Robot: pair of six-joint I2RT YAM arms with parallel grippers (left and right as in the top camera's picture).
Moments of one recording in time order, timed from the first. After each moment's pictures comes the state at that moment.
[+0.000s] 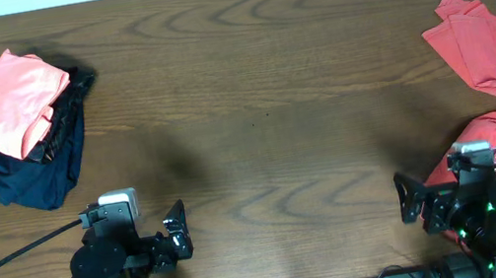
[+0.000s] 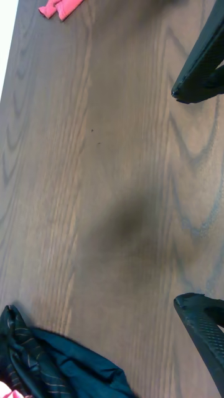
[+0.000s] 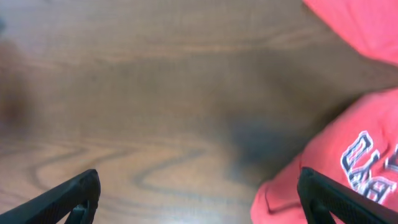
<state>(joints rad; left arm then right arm) -0.32 0.38 0.75 -0.97 -0.06 -0.33 0.06 0.32 0.65 -1.01 -0.11 0.17</state>
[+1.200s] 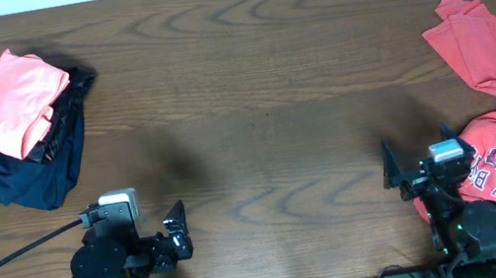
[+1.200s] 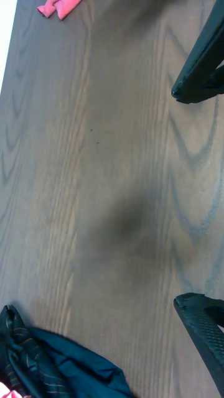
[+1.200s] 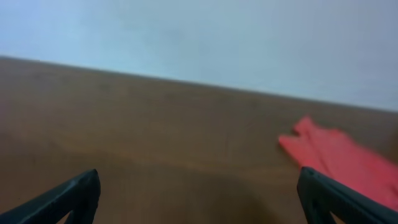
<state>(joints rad) -0.32 0.38 0.75 -0.97 -0.06 -0.33 0.06 0.01 0.01 -0.07 -0.06 -0.07</state>
